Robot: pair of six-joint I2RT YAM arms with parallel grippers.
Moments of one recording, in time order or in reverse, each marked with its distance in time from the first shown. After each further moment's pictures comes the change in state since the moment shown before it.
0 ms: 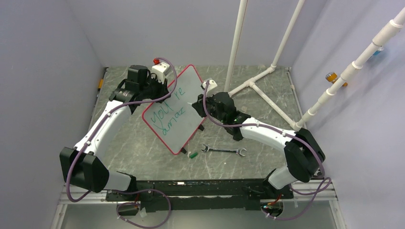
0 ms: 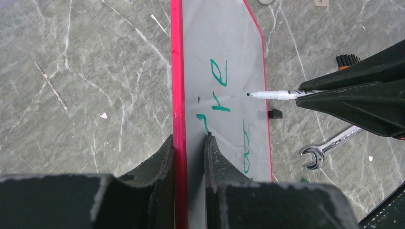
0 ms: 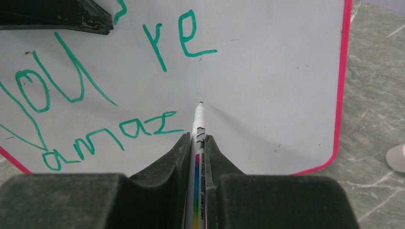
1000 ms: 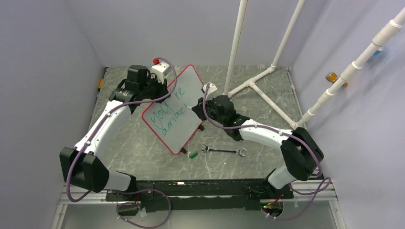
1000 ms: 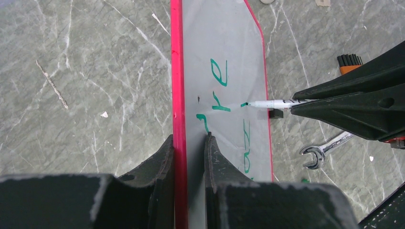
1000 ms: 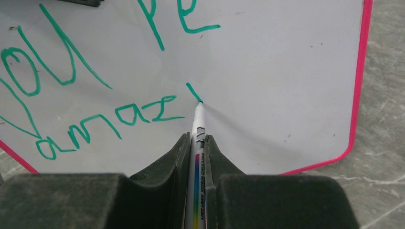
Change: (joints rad) left arm 0.002 0.000 0.000 -0.003 -0.001 0.000; right arm -0.005 0.024 -0.054 0.071 -0.043 0.023
